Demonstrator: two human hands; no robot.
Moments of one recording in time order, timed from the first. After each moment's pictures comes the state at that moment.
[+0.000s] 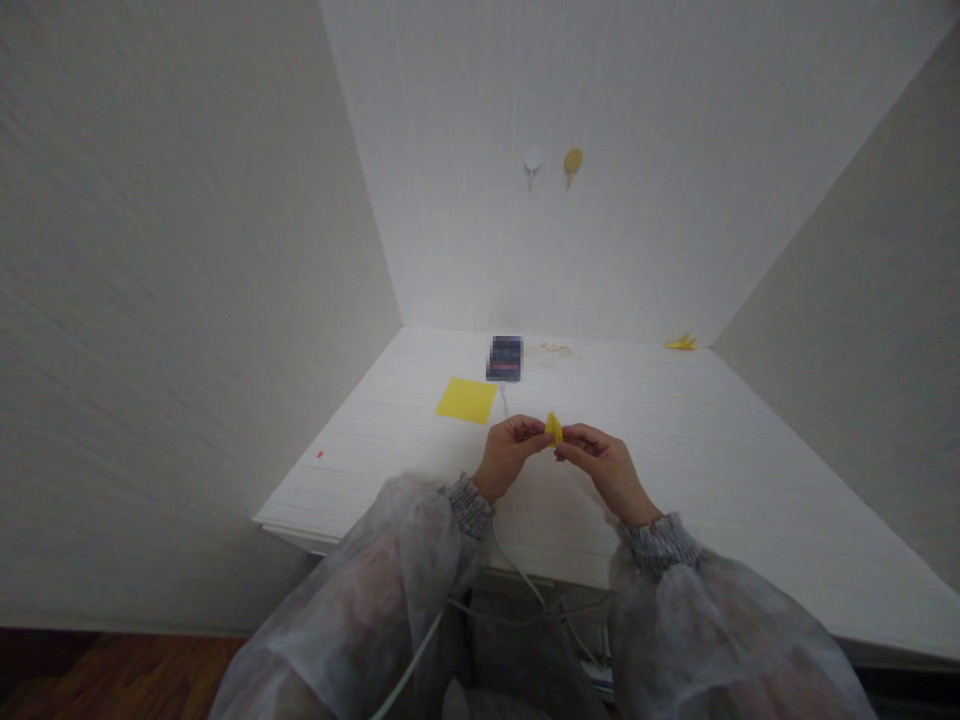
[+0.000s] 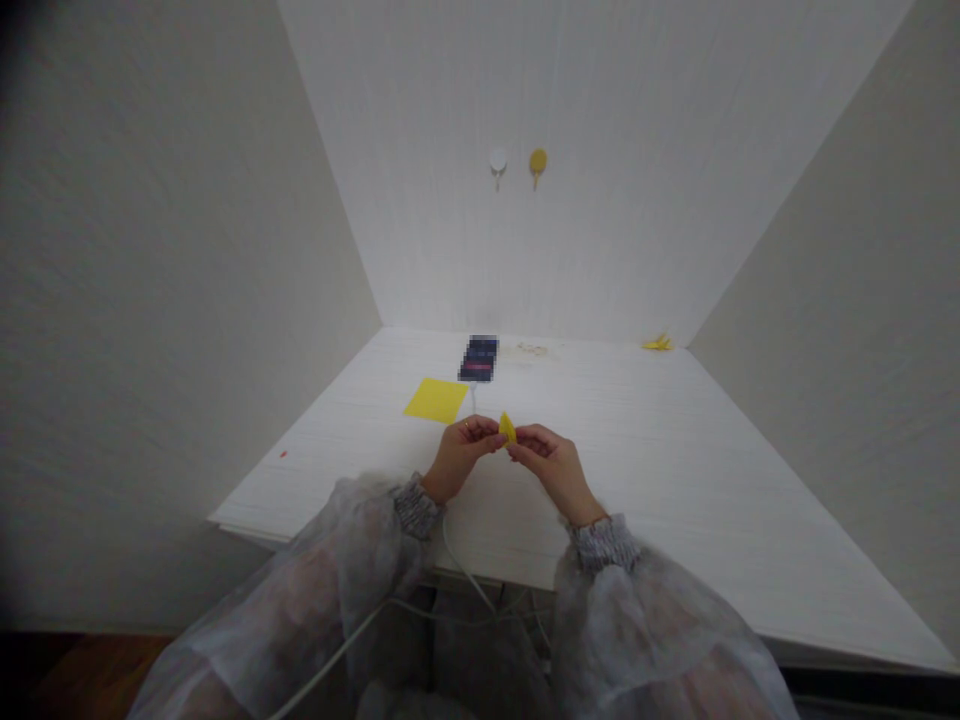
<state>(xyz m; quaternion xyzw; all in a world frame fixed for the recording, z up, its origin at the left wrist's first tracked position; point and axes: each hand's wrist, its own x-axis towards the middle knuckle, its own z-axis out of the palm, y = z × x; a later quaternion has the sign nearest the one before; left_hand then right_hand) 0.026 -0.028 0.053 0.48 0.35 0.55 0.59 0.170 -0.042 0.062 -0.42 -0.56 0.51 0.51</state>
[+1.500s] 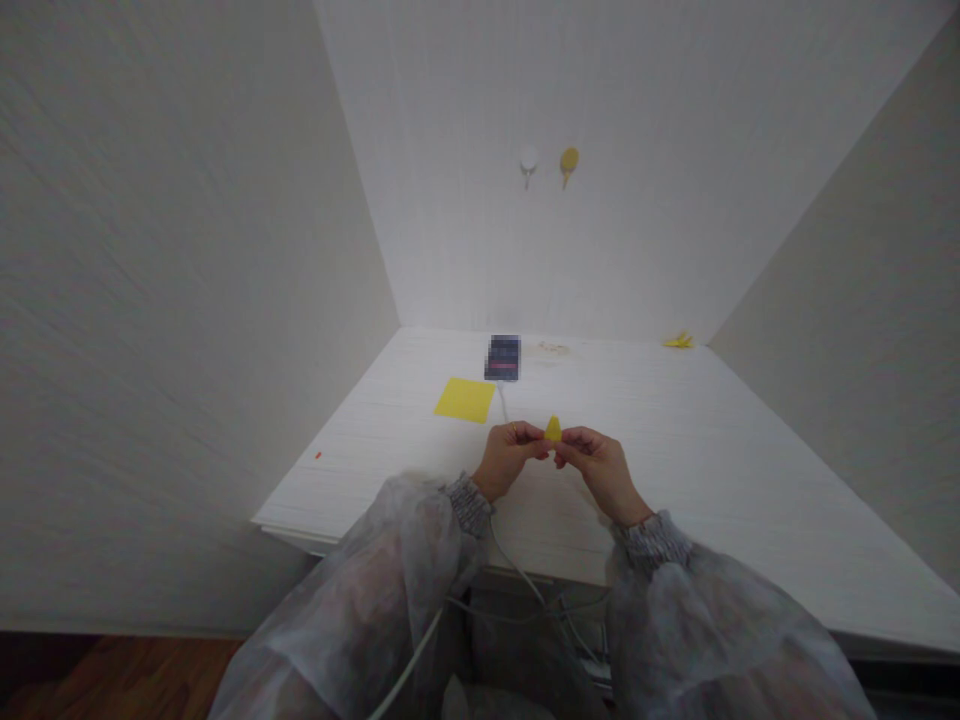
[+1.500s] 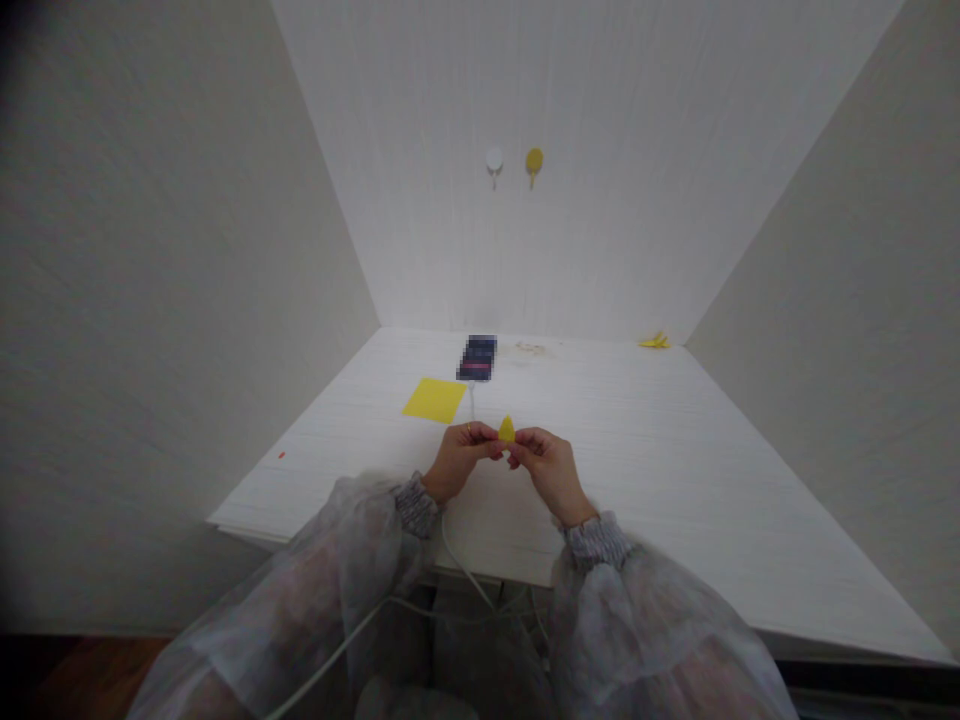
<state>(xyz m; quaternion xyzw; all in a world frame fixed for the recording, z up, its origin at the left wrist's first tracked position) 0.027 -0.028 0.049 0.46 0.37 0.53 0.61 0.166 -0.042 0.059 -0.44 -0.55 0.49 0.51</state>
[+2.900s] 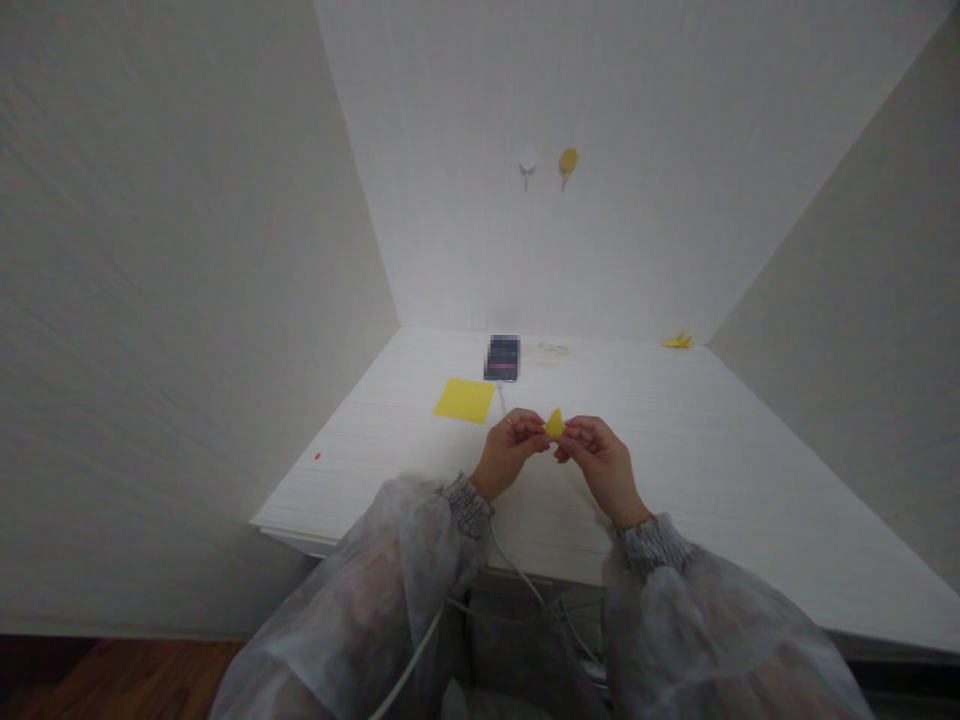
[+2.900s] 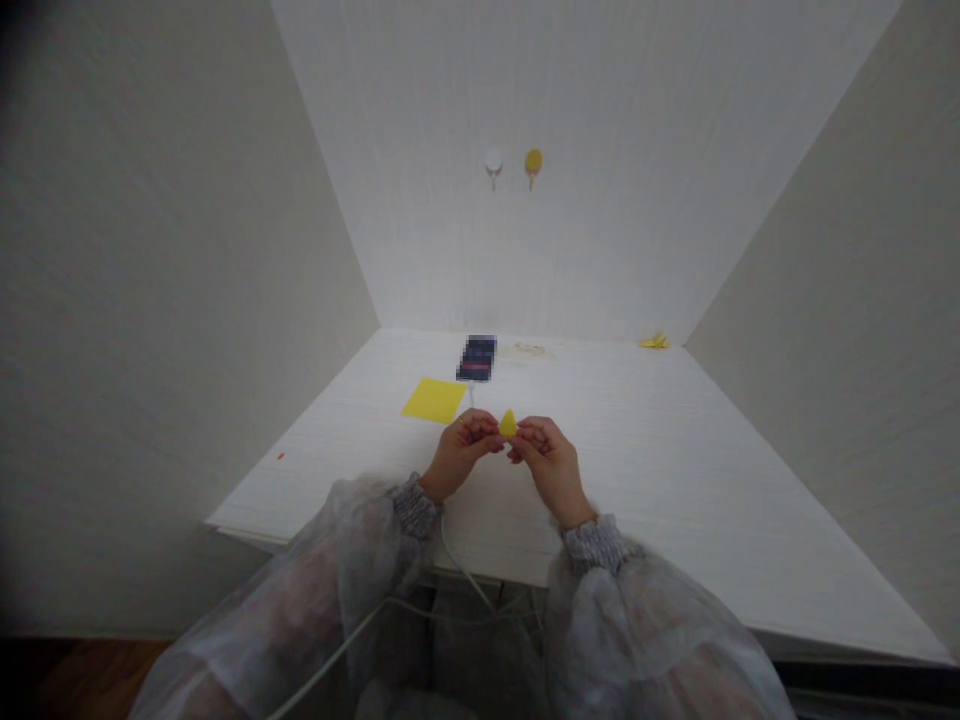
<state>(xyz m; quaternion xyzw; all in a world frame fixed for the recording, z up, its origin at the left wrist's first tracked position) 0.028 -0.026 0.055 0.51 0.30 0.56 0.58 0.164 -0.042 0.060 -0.37 -0.54 0.47 0.59</state>
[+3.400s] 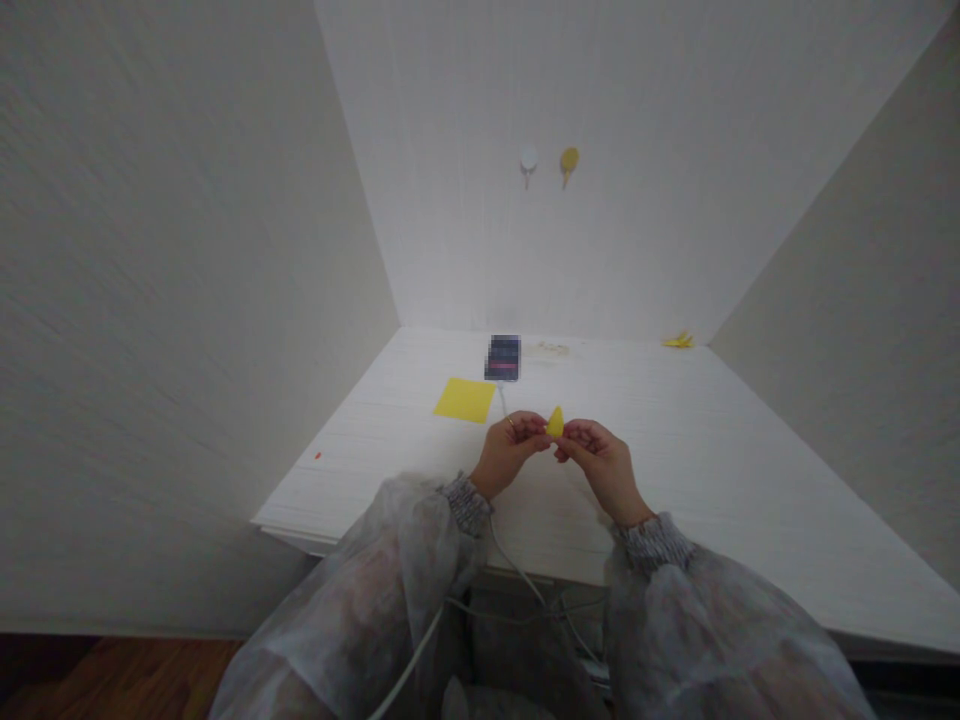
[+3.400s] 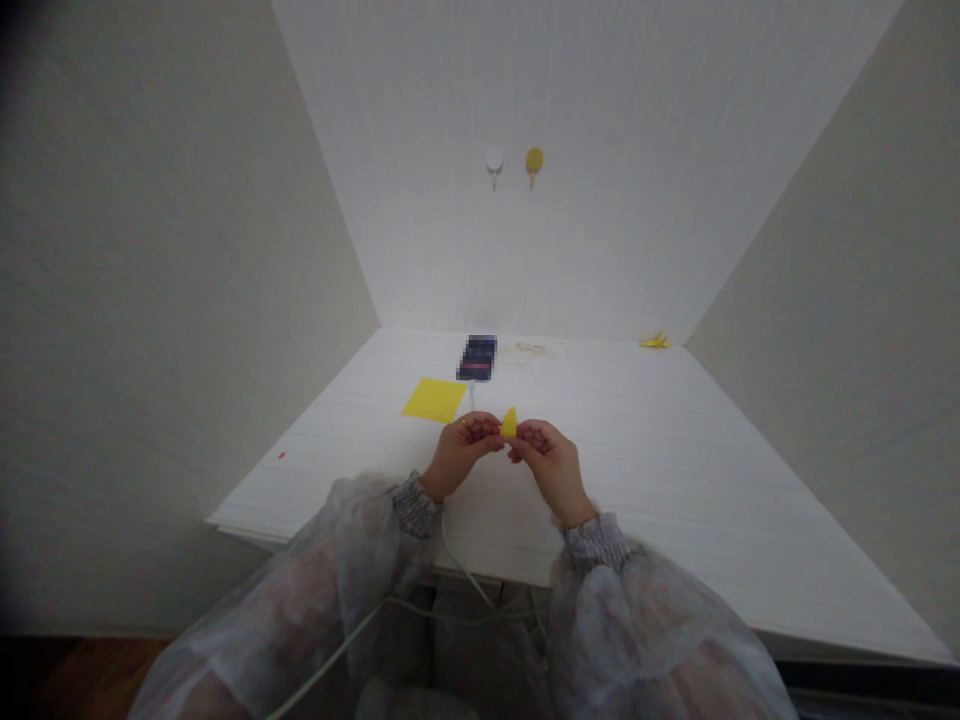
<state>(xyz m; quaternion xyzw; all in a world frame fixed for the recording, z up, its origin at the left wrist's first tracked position) 0.027 -0.025 0.051 0.50 0.31 0.55 0.59 0.165 -0.043 0.060 -0.41 -0.53 0.47 0.57</state>
